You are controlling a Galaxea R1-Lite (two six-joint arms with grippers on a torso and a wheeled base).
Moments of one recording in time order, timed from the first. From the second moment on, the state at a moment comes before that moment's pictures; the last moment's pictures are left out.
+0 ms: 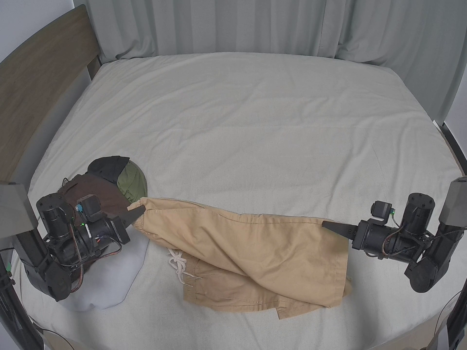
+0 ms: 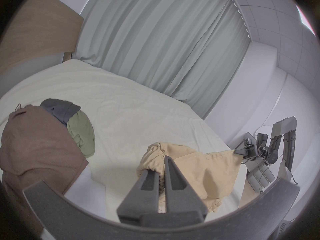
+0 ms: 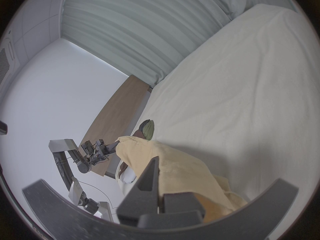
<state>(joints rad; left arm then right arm) -0.07 2.01 -0.31 -1.55 -0.52 -0.29 0.23 2.04 -0.31 -1.54 0.64 0.59</state>
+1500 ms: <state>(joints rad) -0.08 1.89 -0.36 -1.55 -0.55 -0.36 0.26 1.87 -0.37 -1.54 0.56 0.60</state>
